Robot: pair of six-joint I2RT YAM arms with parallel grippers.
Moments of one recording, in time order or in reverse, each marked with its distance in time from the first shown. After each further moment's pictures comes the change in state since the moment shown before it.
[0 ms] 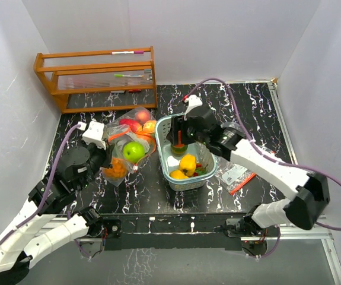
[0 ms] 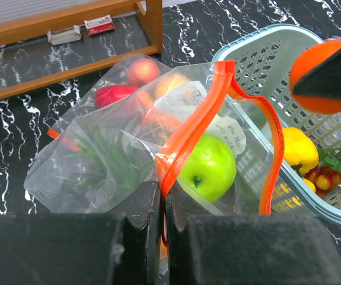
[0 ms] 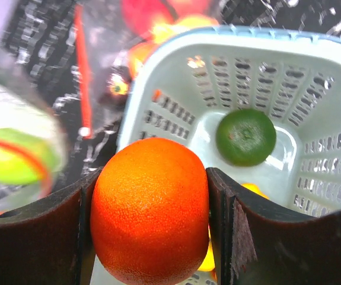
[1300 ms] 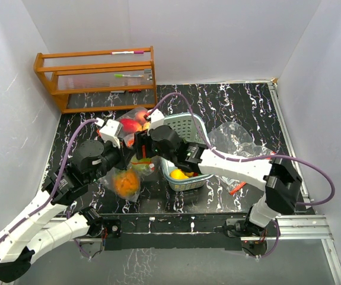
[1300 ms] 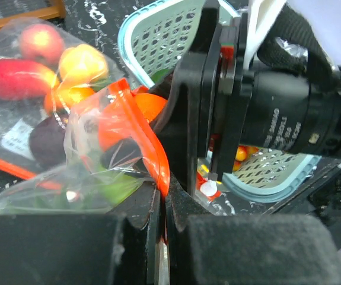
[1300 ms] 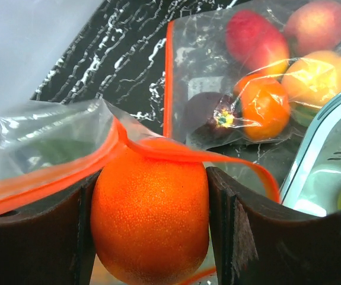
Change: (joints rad) left arm 0.000 0.102 -0.032 0.071 0.294 -0.195; right arm 0.282 0.181 0.046 0.353 0.130 0.036
